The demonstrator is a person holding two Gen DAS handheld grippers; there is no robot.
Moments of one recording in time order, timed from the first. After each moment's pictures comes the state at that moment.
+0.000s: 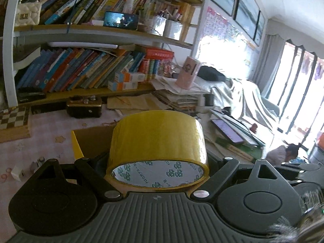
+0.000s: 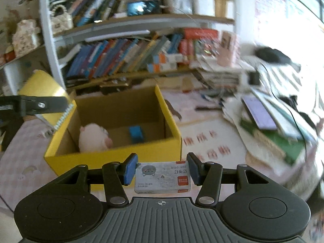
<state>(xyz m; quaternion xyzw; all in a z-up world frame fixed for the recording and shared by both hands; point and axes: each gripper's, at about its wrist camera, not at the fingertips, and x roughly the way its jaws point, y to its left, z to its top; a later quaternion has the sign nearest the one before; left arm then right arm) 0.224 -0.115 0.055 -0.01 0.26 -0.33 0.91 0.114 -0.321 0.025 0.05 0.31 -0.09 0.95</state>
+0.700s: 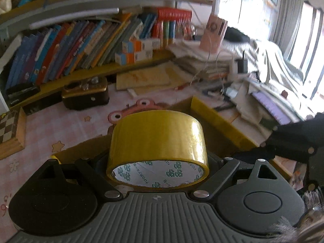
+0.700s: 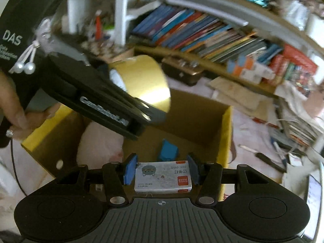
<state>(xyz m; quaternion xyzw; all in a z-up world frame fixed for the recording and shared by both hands) 0.346 -0.197 0.009 0.09 0.35 -0.28 0.89 0.260 -0.315 -0.001 -0.13 0.39 0.14 0.90</state>
